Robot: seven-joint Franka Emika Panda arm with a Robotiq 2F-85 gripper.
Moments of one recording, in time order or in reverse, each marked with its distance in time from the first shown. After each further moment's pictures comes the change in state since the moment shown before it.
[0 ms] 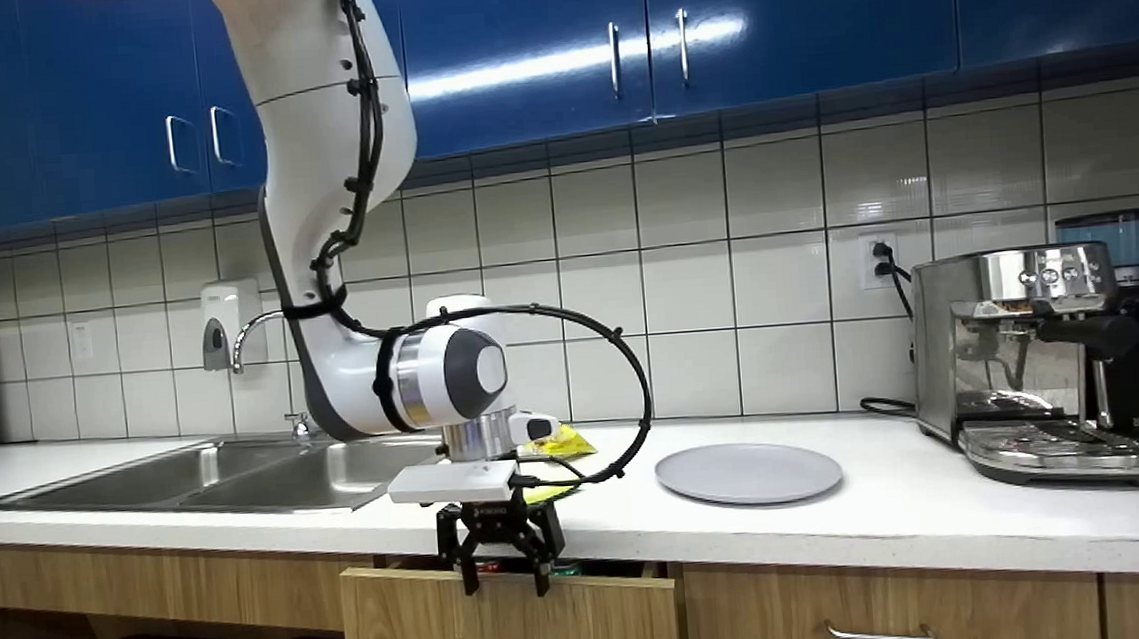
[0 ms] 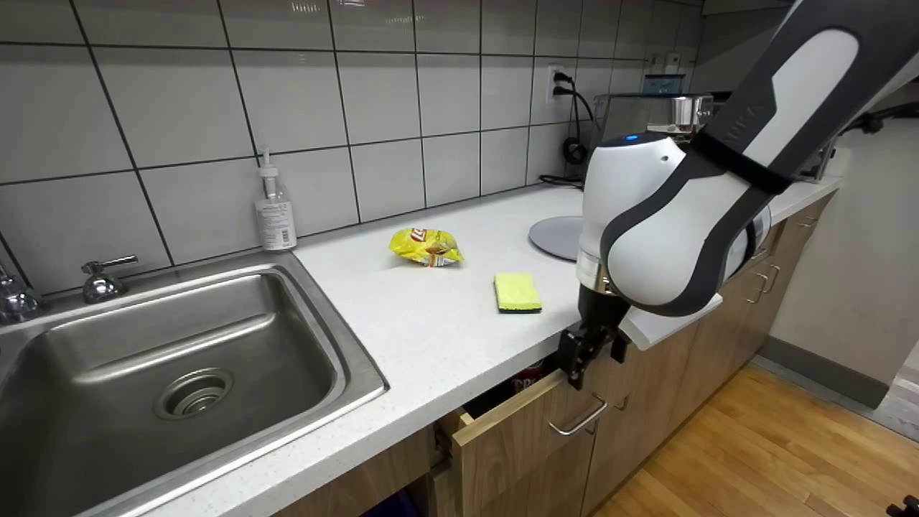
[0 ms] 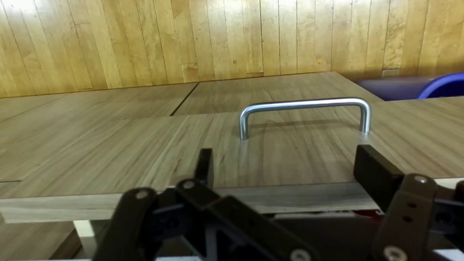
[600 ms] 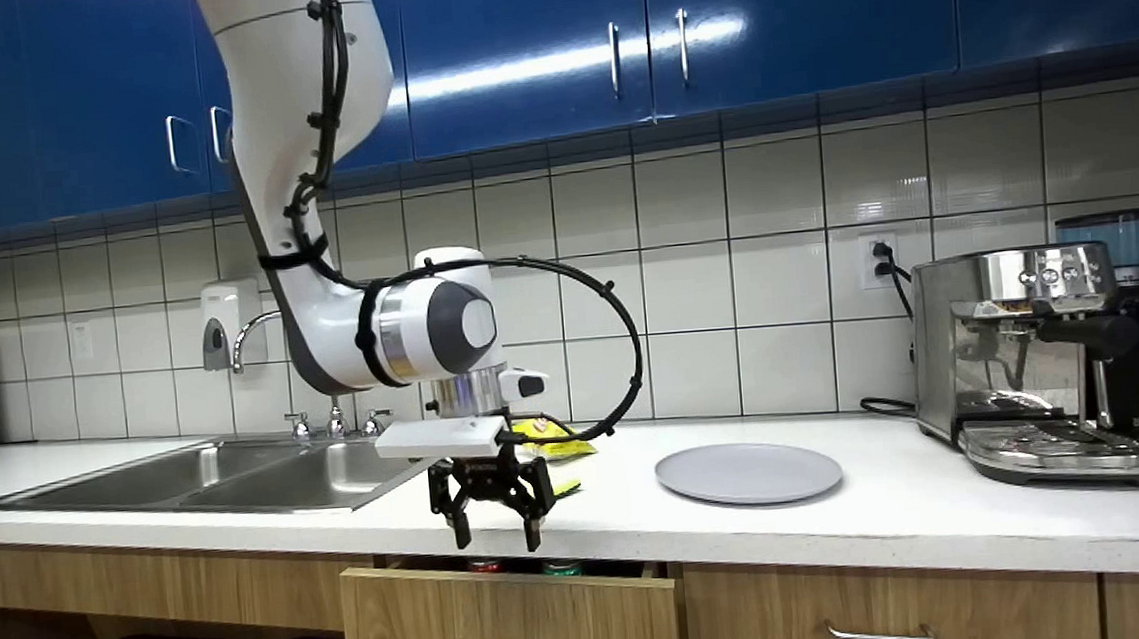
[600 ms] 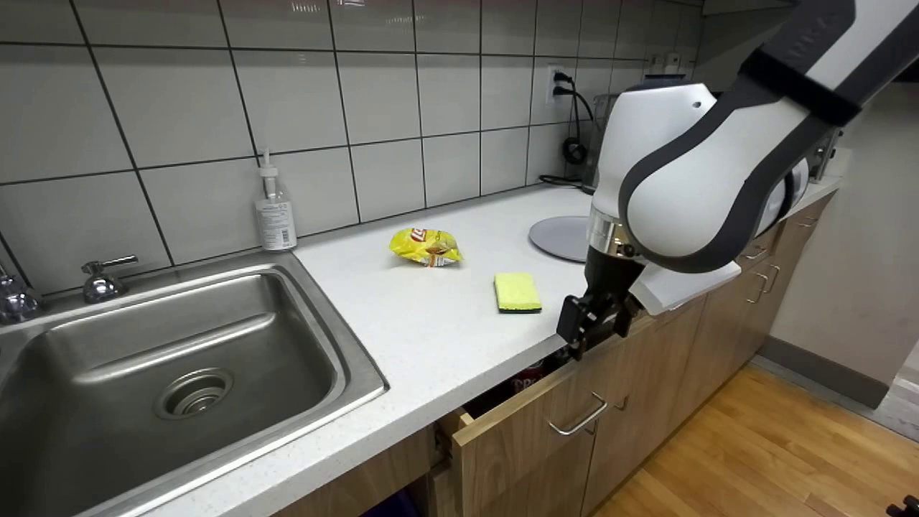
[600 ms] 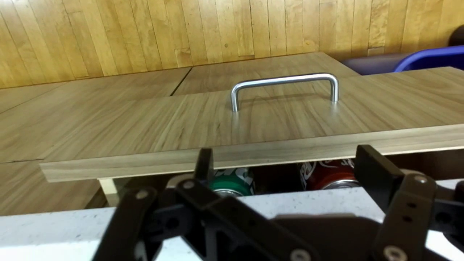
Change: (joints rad) arm -0.003 -0.148 0.008 -0.068 0.029 -0.017 0.000
